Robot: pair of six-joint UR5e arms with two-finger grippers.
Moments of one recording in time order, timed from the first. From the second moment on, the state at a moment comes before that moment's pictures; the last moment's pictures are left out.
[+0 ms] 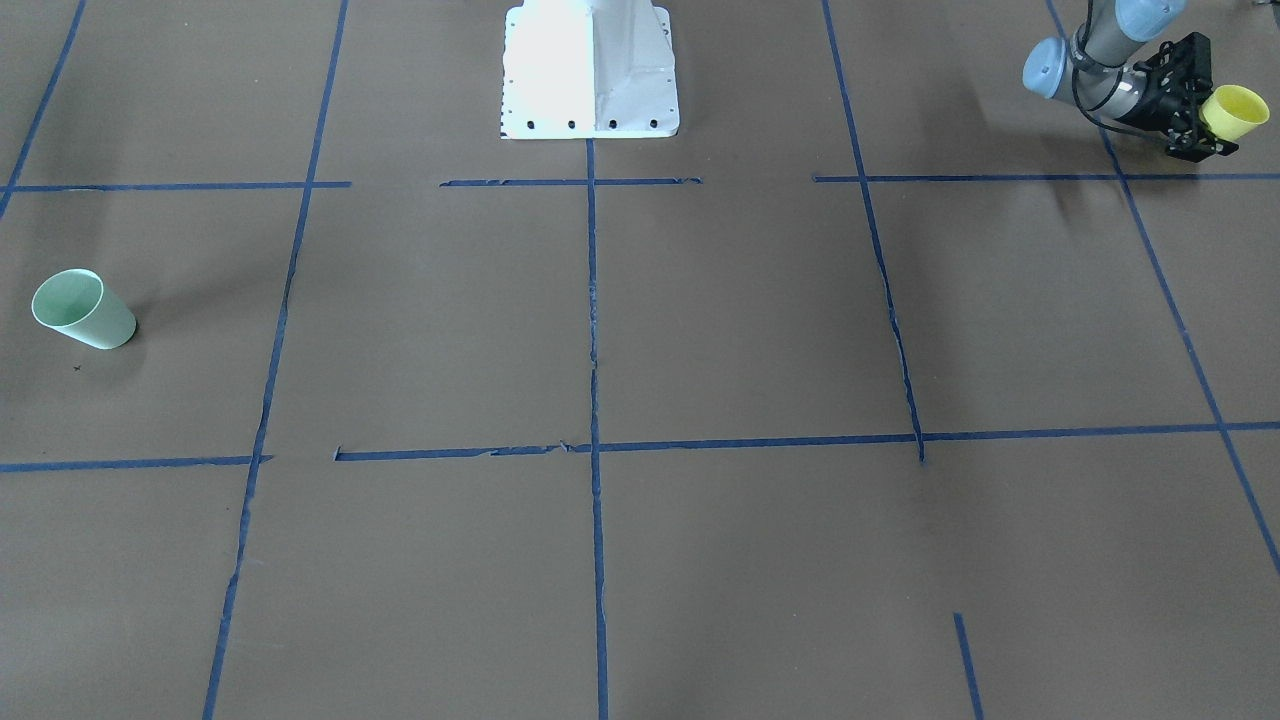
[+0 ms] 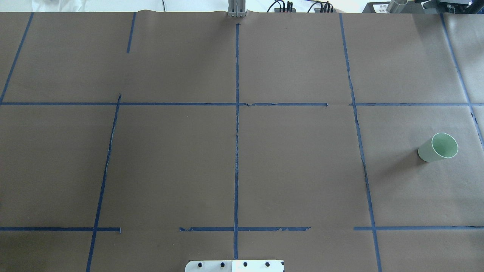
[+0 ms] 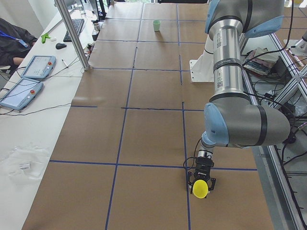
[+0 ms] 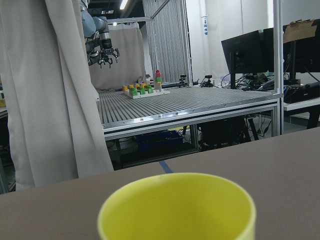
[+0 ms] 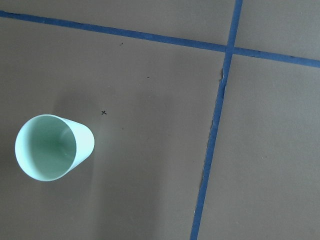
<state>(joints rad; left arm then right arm) 0.10 -1.04 -1.68 -1.35 -1.38 -3.07 1.50 -1.82 1.86 -1.49 2.40 -0.05</state>
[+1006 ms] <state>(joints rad) -0.68 -1.15 -1.54 -1.83 -0.90 -2.19 1.50 -1.82 1.85 -1.50 2.40 -0.04</state>
